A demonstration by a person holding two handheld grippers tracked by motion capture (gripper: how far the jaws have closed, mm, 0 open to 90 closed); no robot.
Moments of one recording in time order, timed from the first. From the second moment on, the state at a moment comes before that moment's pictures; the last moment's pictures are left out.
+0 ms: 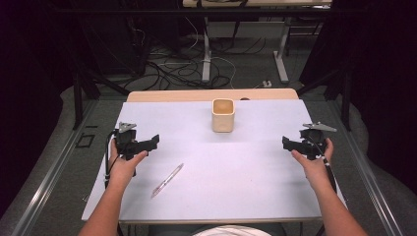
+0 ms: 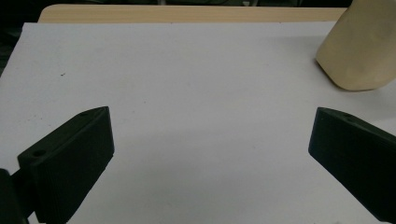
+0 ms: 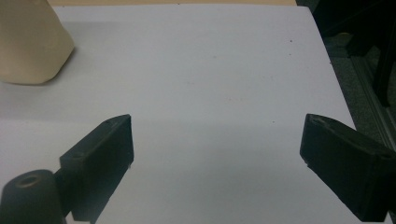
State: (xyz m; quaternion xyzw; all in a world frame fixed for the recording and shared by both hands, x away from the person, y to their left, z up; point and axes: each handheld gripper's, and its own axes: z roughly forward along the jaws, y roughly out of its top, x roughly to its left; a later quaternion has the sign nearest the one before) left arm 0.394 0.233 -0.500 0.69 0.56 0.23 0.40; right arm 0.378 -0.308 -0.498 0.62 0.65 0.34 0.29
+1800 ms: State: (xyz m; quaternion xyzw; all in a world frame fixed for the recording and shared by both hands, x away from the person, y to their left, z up) left arm 0.391 0.223 -0.495 0.70 0.54 0.23 0.39; right arm 0.408 -0.213 -0.442 0.36 0.88 0.20 0.23
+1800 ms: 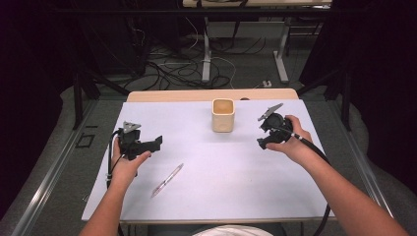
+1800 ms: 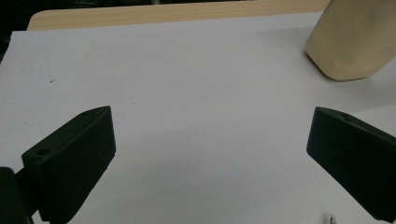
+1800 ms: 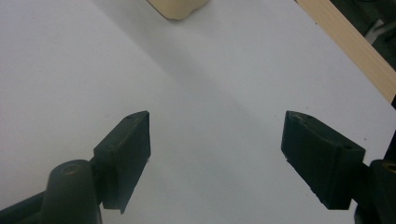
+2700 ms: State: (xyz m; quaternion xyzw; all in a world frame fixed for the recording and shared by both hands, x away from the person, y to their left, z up) left arm 0.391 0.224 -0.496 0.71 0.54 0.23 0.39; right arm 0.458 -0.145 -0.427 0.15 0.95 0.14 0.25
